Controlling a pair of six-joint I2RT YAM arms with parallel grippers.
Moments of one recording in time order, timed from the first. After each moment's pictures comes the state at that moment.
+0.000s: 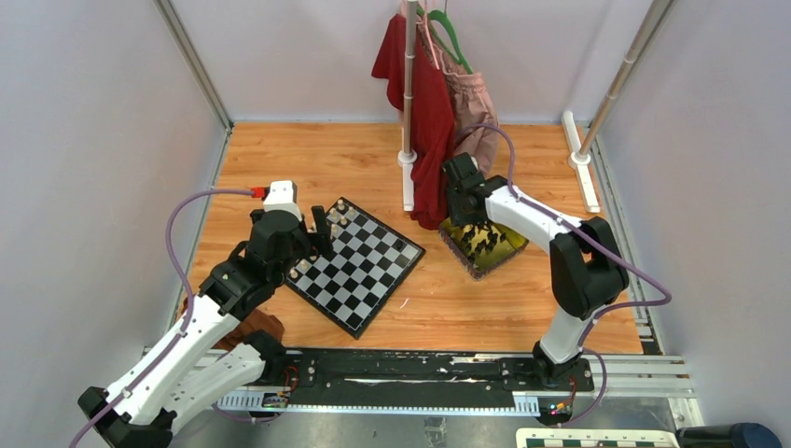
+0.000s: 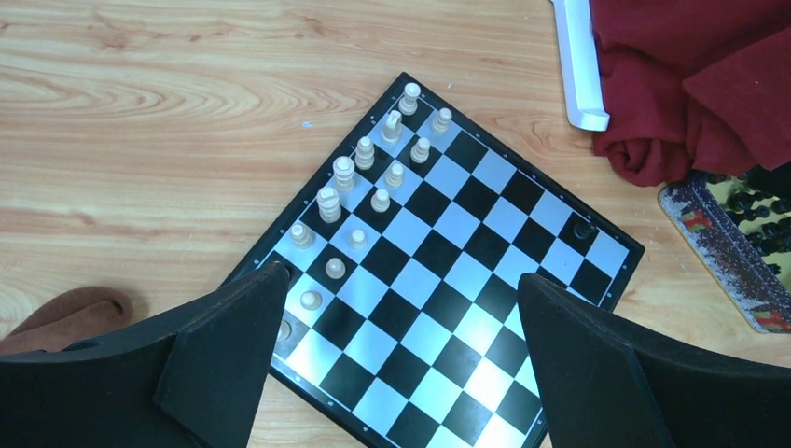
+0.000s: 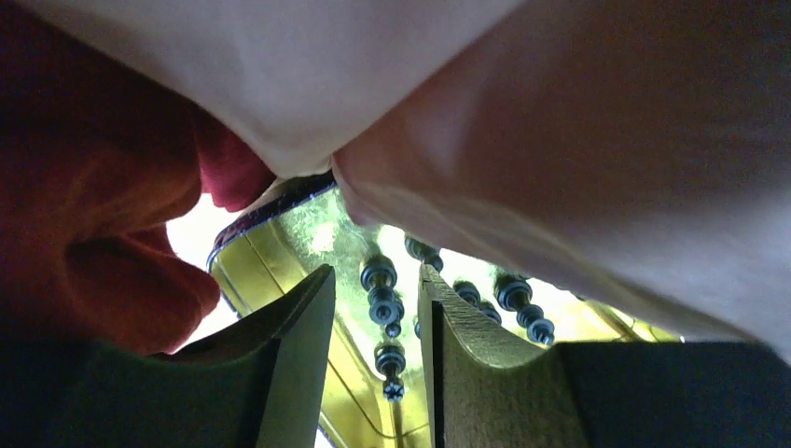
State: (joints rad) left arm -0.61 0.73 0.80 -0.57 -0.48 -0.42; right arm 0.53 1.72 1.25 -0.58 0.28 0.27
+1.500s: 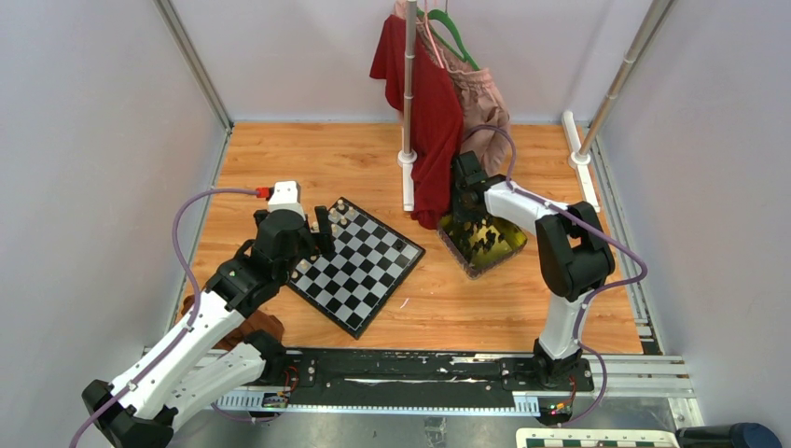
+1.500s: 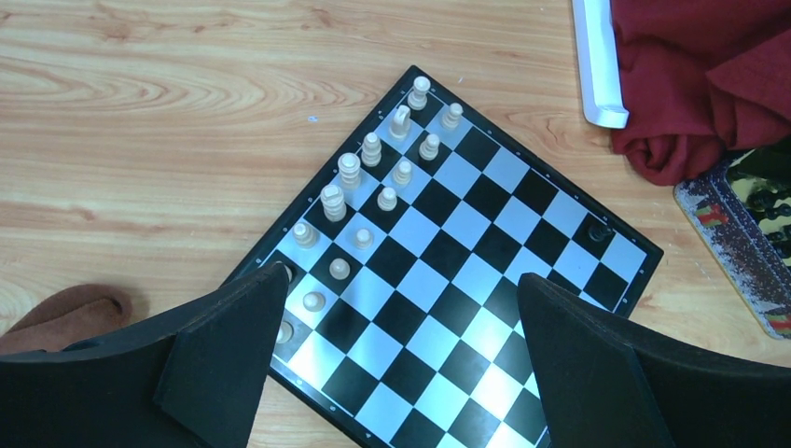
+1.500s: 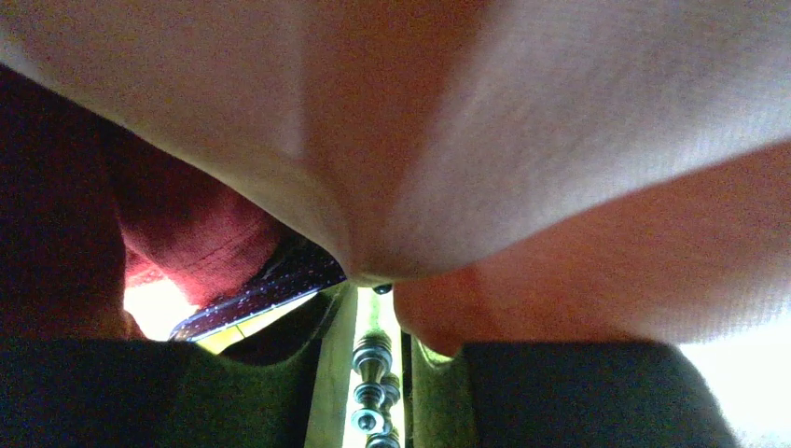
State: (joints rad) left arm -0.61 0.76 0.78 -0.53 -0.50 -0.42; right arm 0.44 1.85 1.27 -0.44 0.15 0.26
